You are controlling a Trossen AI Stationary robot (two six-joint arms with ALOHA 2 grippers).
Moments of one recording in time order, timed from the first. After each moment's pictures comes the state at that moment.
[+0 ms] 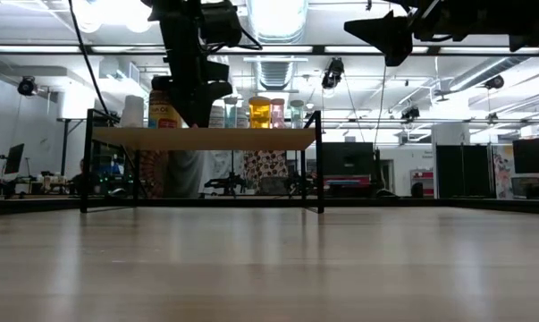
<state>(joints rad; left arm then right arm) 0.35 1.58 1.34 -0.95 -0.48 -0.40 0.15 1.07 0.43 0.69 0.12 0.03</state>
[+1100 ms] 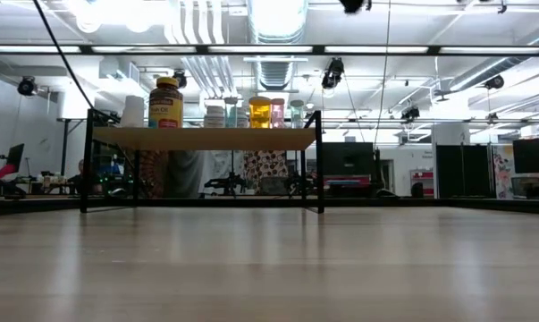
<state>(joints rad) -0.25 1.24 1.03 0.01 -0.68 0.21 0.11 1.24 0.78 0.56 0.10 -0.14</state>
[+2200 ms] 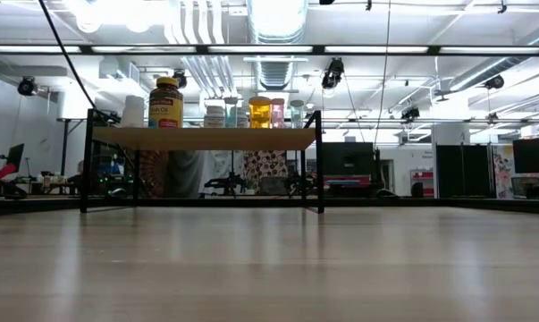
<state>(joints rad) -0.28 1.29 0.93 0.29 -0.68 0.35 0.11 1.41 1.00 0.50 0.16 -0.18</state>
